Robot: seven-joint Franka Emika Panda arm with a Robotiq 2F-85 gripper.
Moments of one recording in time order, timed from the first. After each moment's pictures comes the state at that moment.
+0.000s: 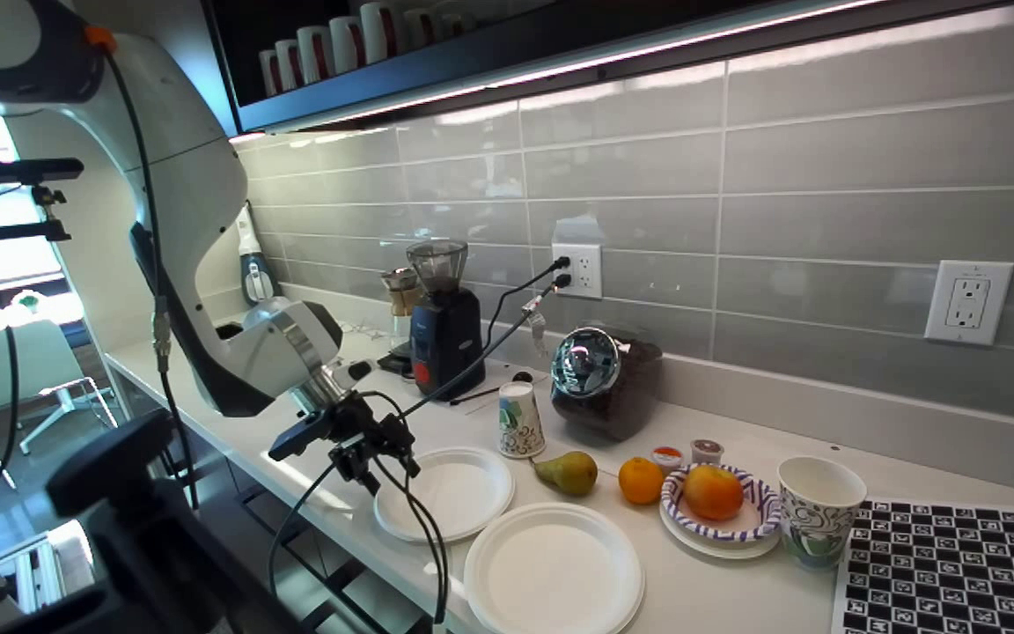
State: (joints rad) arm -0.13 0.43 0.08 -2.40 -1.56 2.63 0.98
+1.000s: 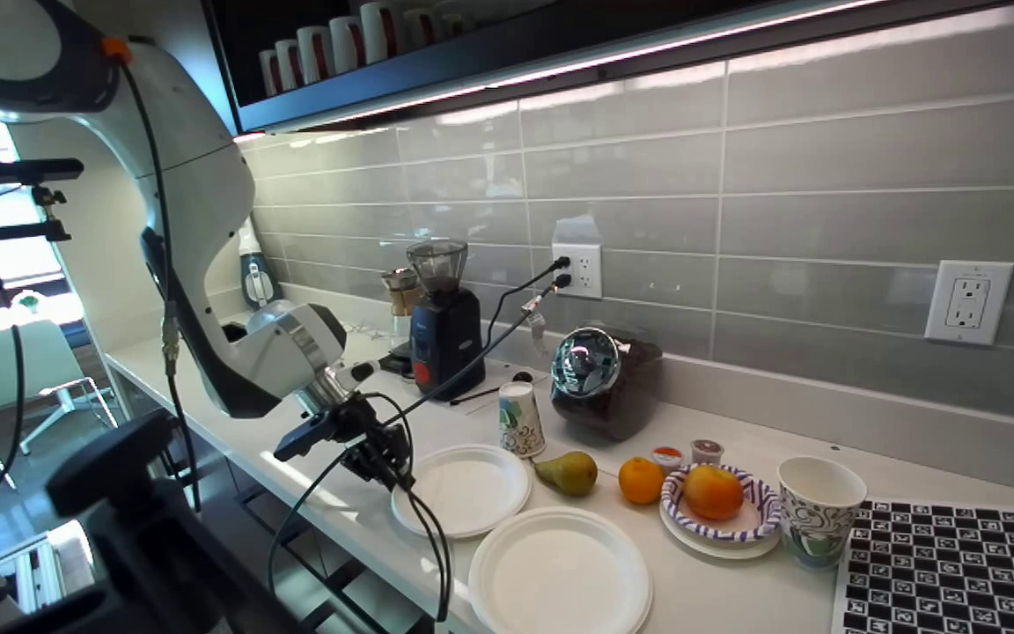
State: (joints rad) arm -0.12 0.47 0.08 -2.37 -1.57 2.63 1.01
